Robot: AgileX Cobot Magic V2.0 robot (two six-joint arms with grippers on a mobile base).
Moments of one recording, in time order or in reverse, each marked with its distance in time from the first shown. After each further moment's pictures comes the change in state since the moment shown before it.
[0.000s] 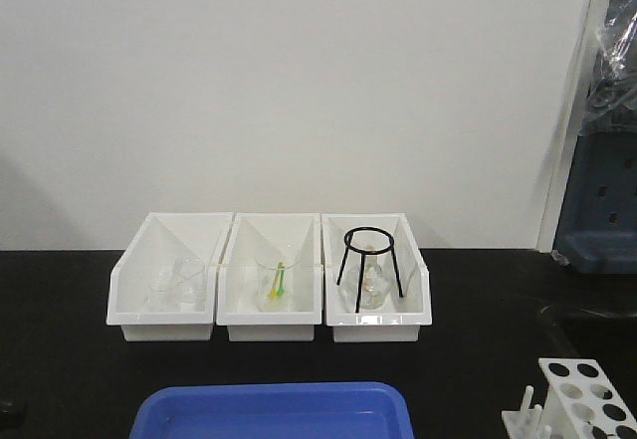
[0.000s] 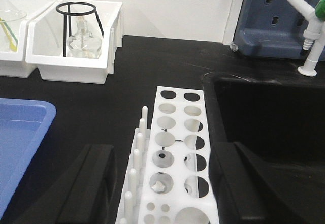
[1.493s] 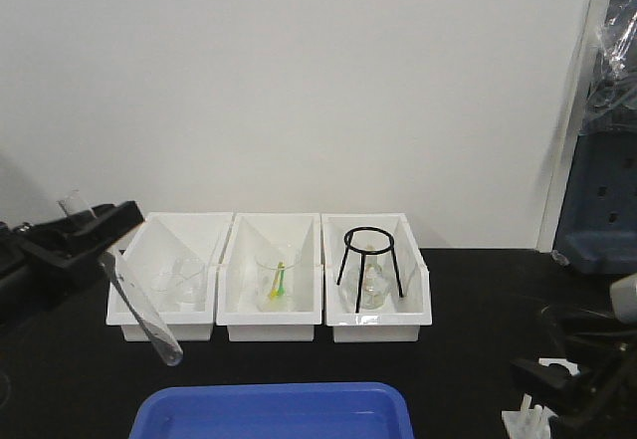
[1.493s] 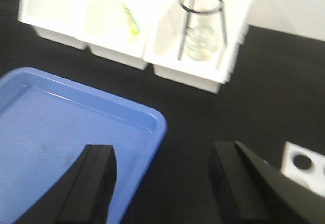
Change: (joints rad) left arm -0.097 -0.181 -0.393 1.042 0.226 -1.394; right arm 0.000 0.530 -0.470 1.013 0.370 -1.067
